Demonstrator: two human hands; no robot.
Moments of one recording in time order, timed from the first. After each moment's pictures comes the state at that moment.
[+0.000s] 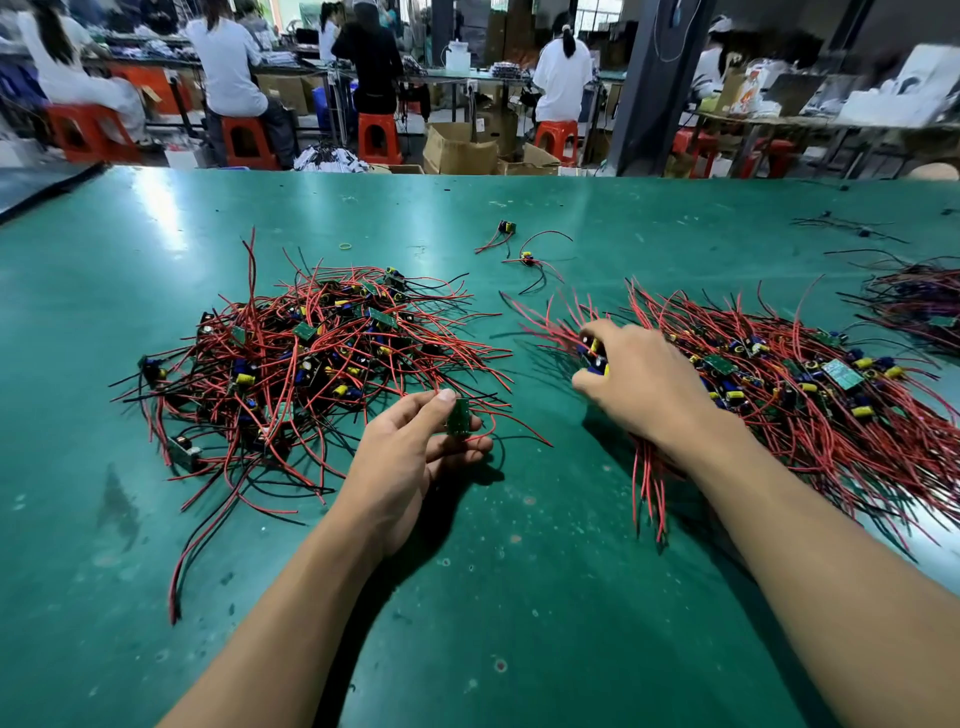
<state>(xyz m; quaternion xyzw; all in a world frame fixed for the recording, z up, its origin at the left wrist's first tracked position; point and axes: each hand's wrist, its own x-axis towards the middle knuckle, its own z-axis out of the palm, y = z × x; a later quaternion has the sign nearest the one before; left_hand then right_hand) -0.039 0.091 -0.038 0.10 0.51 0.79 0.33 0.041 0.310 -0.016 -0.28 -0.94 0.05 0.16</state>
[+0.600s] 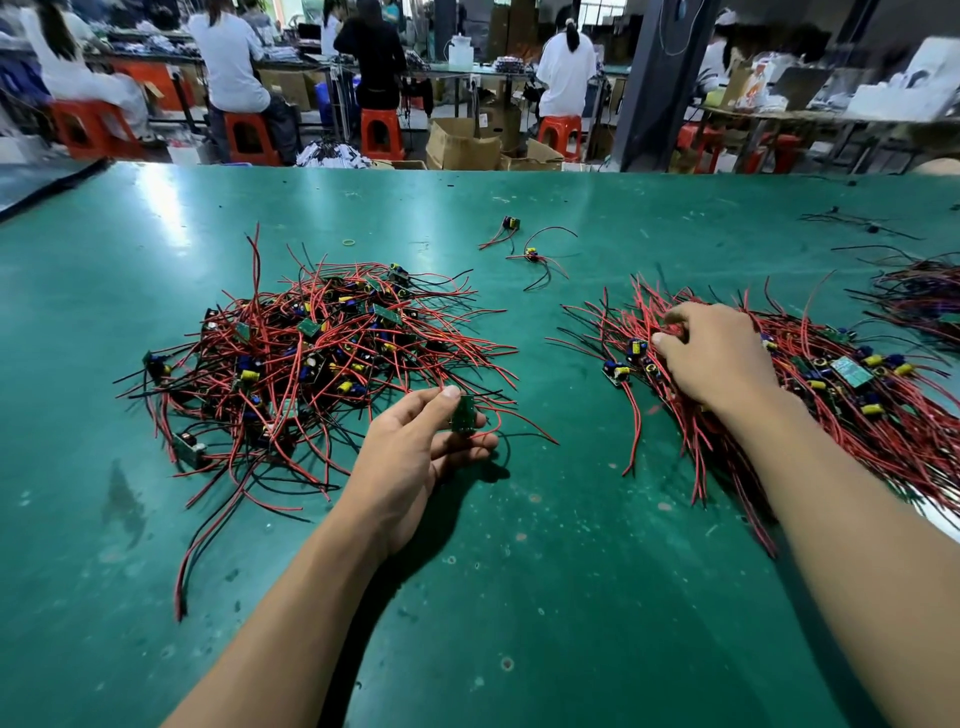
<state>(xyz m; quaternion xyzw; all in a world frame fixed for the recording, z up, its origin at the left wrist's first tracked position) -0.042 0.090 -0.042 0.10 0.51 0.79 0.33 0.061 0.366 -0.010 -0.41 -0.89 0.08 0.20</state>
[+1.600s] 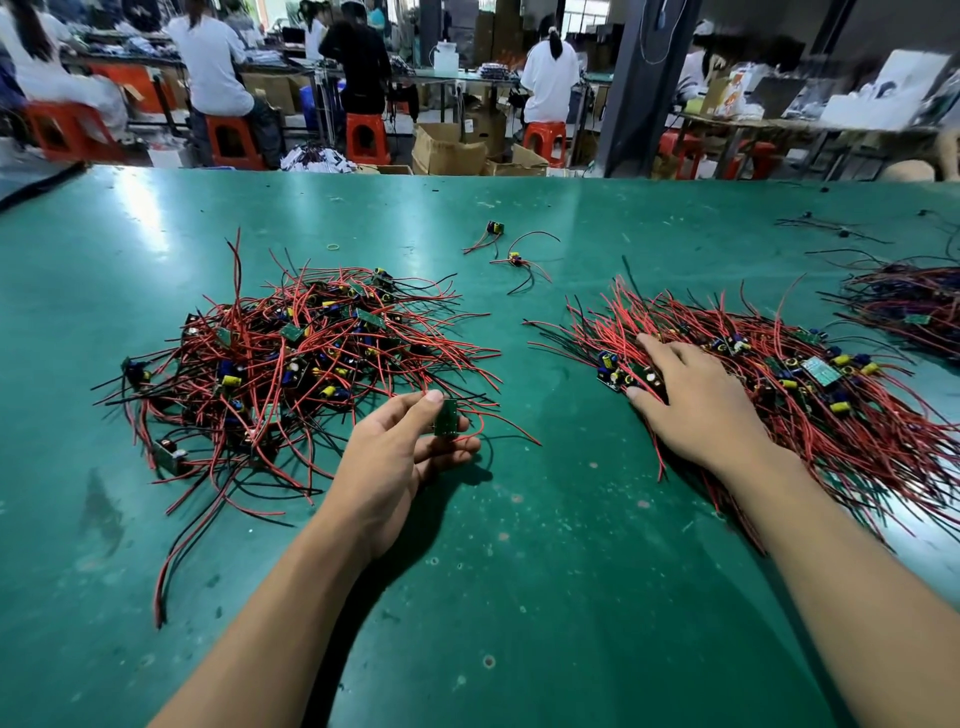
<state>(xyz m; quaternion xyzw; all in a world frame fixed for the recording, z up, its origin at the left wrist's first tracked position) -0.040 0.090 -0.041 0.11 0.51 0.79 0.33 0.096 0.356 -0.042 -0.34 -0.93 0.04 0.13</state>
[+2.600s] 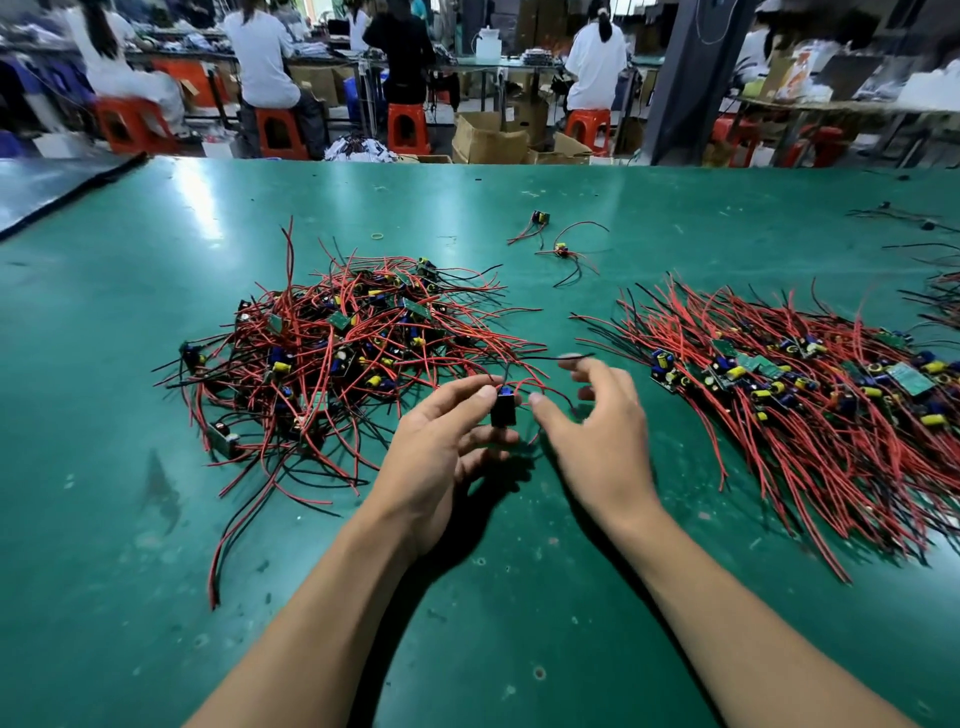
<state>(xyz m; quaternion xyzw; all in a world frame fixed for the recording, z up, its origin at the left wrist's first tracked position) -0.040 0.090 -0.042 0.10 0.48 0.79 0.35 0.029 0.220 -0.068 -0.31 -0.80 0.38 0.35</state>
